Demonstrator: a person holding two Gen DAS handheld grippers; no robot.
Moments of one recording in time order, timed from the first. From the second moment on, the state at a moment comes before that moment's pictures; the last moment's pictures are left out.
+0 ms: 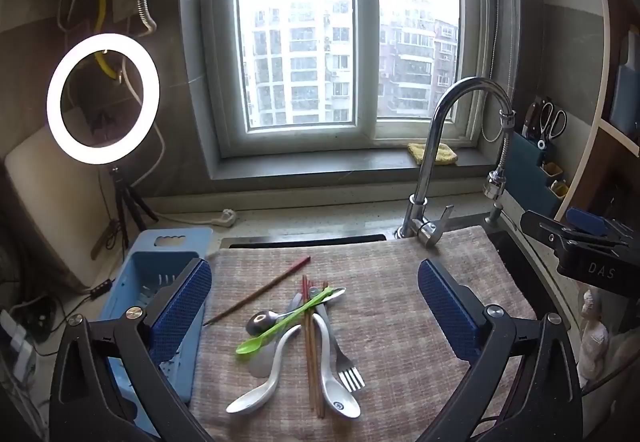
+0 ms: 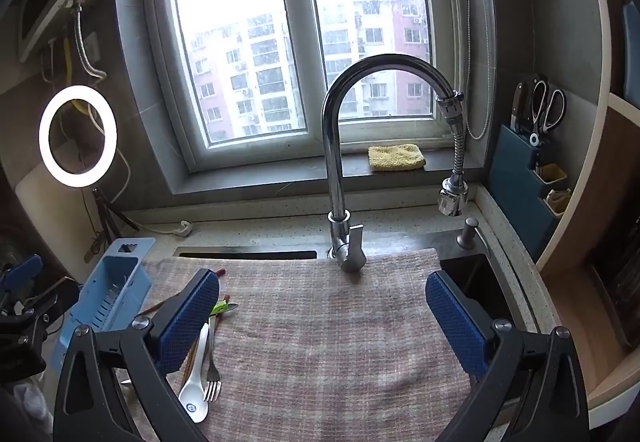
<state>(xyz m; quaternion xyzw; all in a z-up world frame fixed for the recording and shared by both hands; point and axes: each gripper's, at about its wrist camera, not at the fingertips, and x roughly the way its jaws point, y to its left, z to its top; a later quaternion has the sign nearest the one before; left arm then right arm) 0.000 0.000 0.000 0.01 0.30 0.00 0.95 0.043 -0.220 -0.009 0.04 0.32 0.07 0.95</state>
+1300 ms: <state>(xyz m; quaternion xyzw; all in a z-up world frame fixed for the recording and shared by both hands) -0.008 -0.003 -0.004 0.02 0.30 0.00 0.95 0.038 -0.216 -0.011 0.04 0.32 0.07 0.94</state>
